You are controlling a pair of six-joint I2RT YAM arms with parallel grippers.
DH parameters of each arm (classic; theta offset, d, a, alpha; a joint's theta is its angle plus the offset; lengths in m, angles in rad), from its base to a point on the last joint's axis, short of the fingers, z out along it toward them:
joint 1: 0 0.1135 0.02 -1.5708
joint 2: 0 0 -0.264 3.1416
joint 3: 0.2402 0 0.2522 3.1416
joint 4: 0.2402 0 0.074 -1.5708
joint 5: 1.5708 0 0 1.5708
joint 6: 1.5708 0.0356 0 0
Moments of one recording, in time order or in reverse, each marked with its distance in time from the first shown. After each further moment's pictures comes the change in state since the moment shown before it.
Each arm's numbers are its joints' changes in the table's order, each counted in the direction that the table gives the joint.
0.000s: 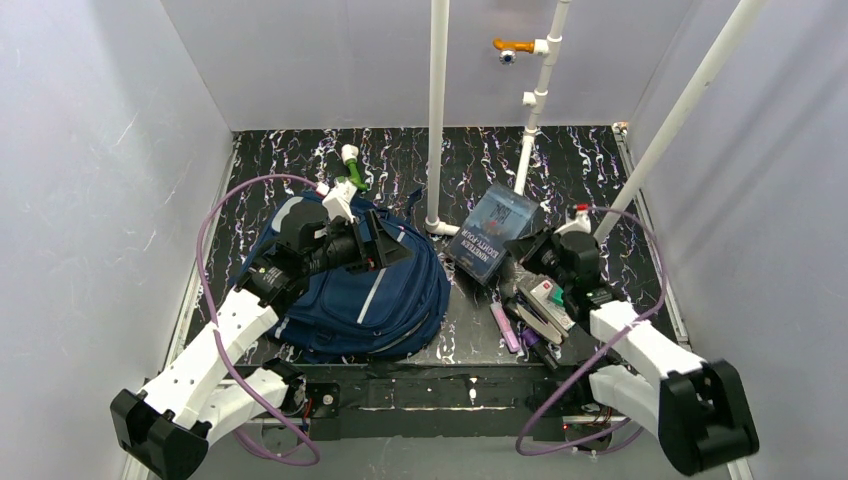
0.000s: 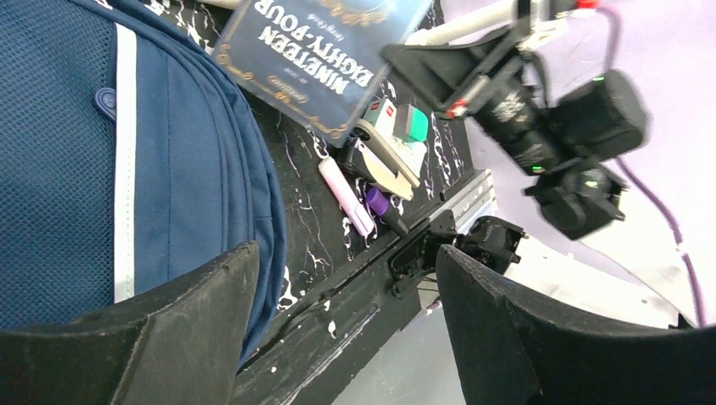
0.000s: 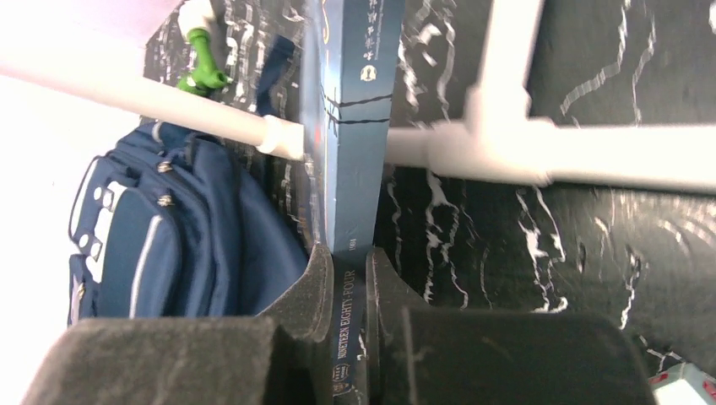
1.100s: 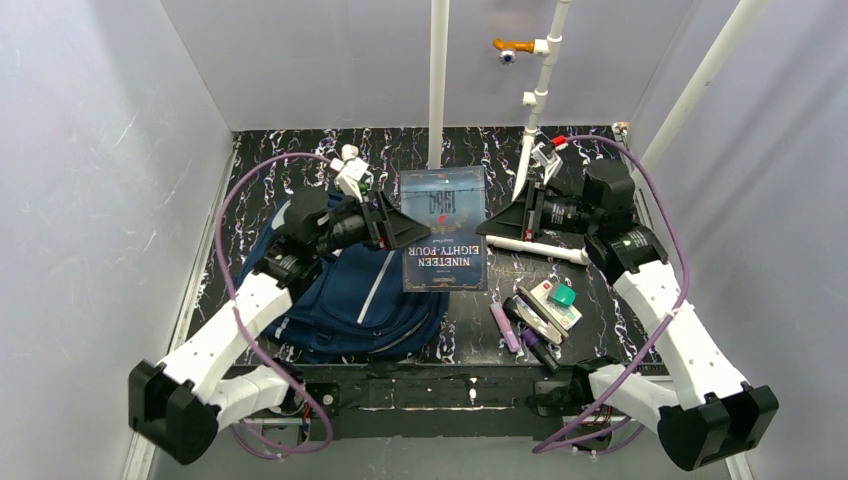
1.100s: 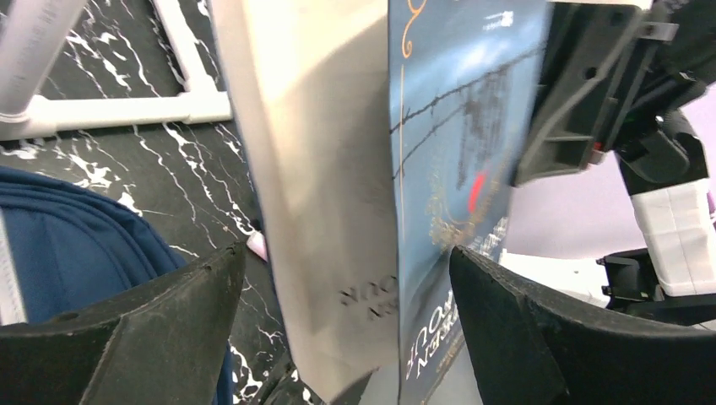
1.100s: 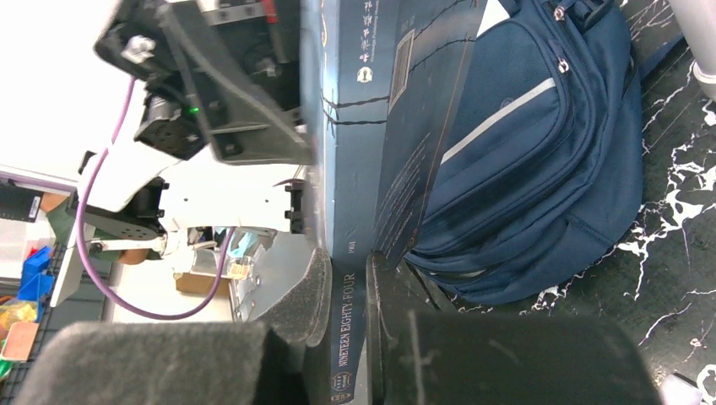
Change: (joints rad) left arm 0.027 0.169 -0.016 -0.468 0.220 -0.040; right arm 0.005 -0.044 0.746 0.694 -0.814 -0.173
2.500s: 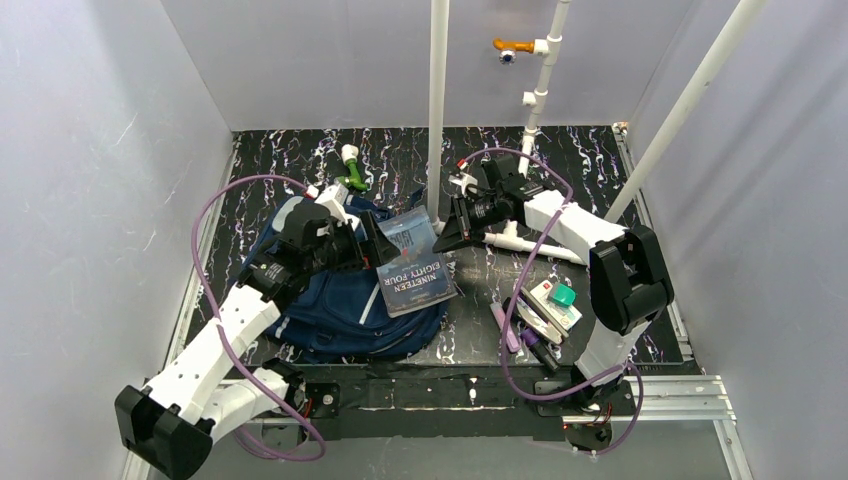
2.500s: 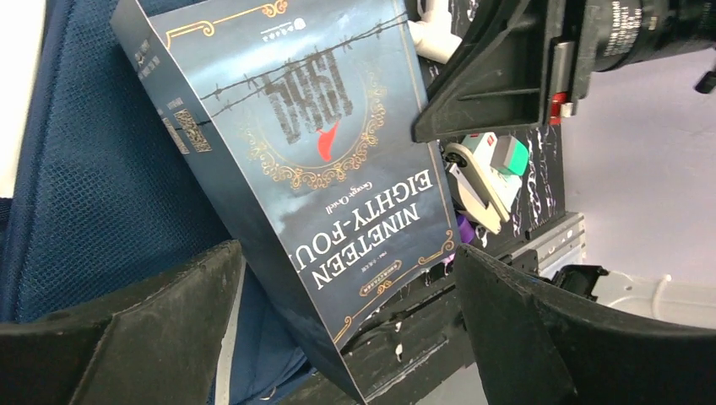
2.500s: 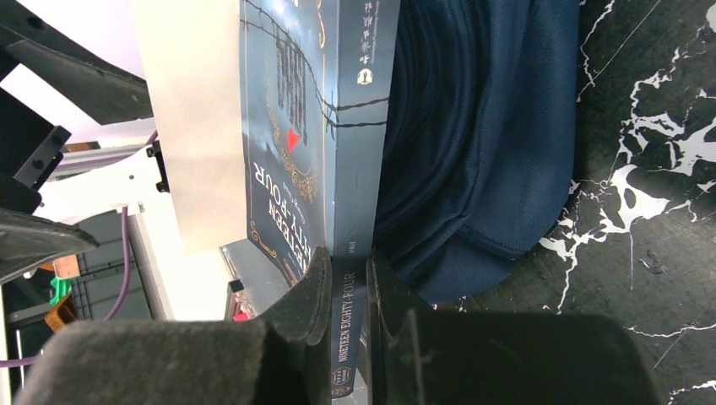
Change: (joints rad) left arm 0.005 -0.142 0.023 0.578 -0.410 0.132; right arm 0.168 0.736 0.219 0.148 0.026 -0.275
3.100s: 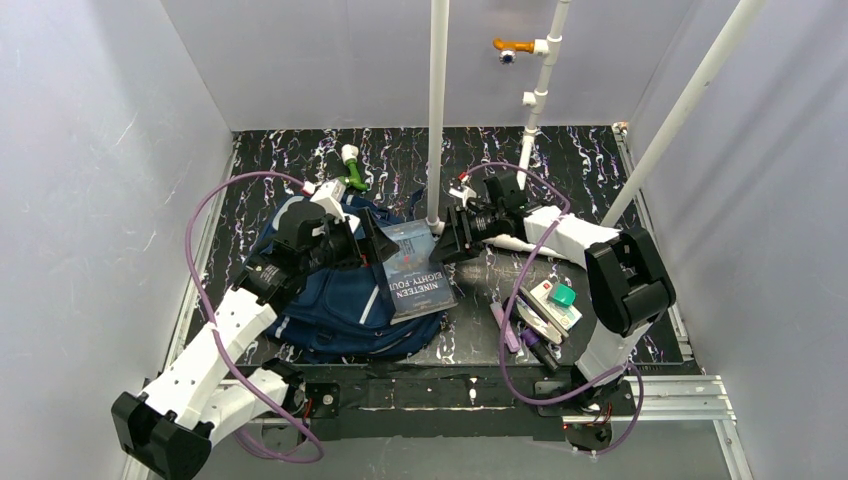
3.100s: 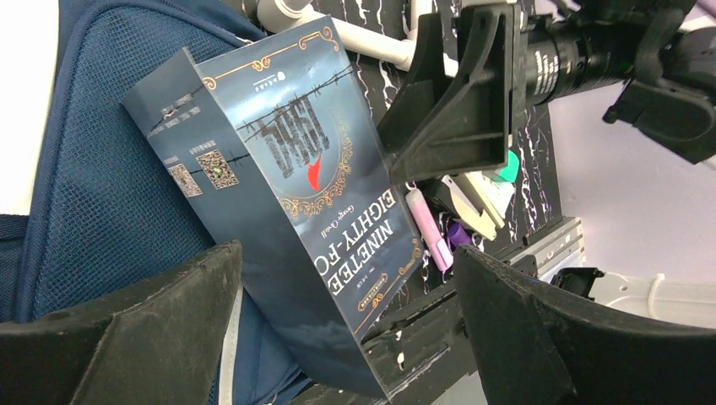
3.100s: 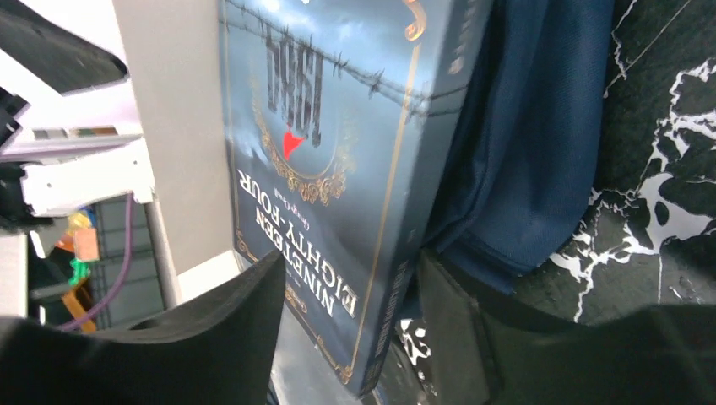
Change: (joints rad) left arm 0.000 -0.020 0.014 -0.013 0.004 0.027; right arm -0.001 -0.004 -0.150 -0.220 -0.080 0.053
